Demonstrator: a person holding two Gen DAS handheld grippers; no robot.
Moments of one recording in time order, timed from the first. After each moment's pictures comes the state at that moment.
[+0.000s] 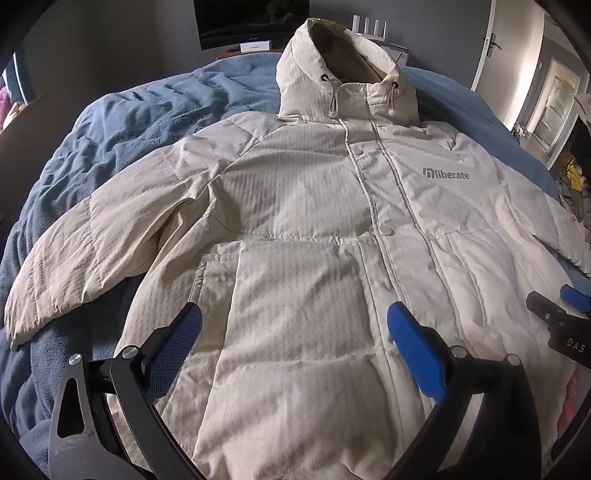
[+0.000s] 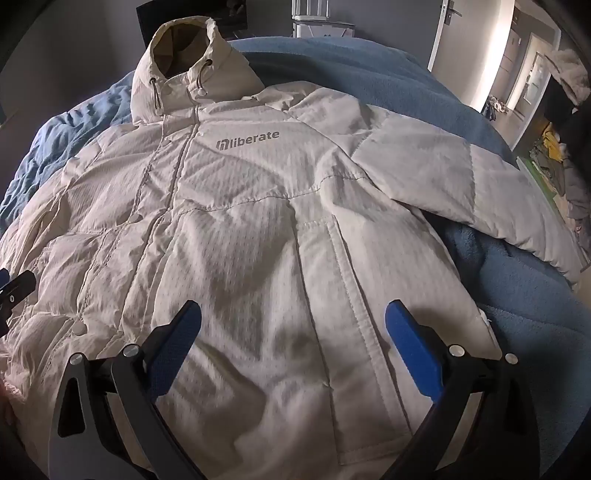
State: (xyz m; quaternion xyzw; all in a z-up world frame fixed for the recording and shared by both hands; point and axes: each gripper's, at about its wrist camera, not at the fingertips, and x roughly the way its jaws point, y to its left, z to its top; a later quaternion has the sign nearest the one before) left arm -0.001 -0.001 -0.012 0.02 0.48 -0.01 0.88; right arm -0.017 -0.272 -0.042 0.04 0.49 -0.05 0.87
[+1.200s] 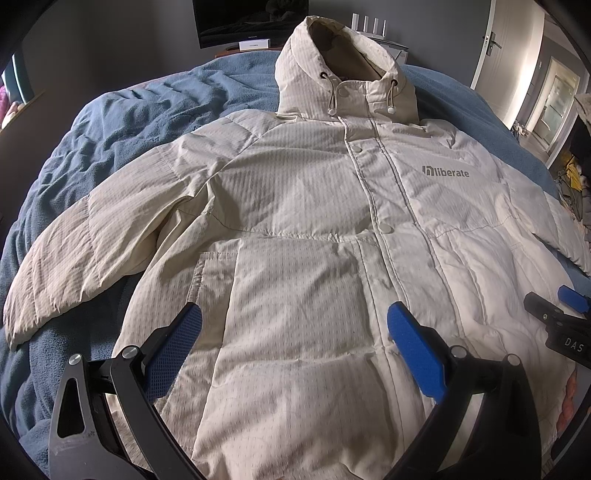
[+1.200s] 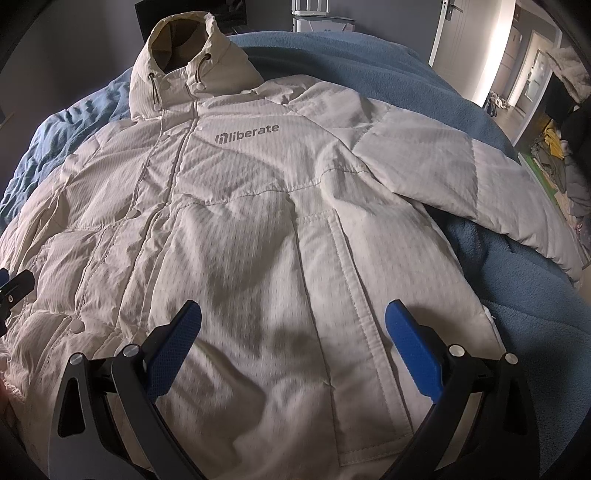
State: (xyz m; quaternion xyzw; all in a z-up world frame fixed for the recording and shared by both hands) left arm -0.001 -0.003 -0.014 0.02 0.48 -0.02 0.88; right arm -0.017 -0.271 -0.044 0.04 0.49 -0.05 0.87
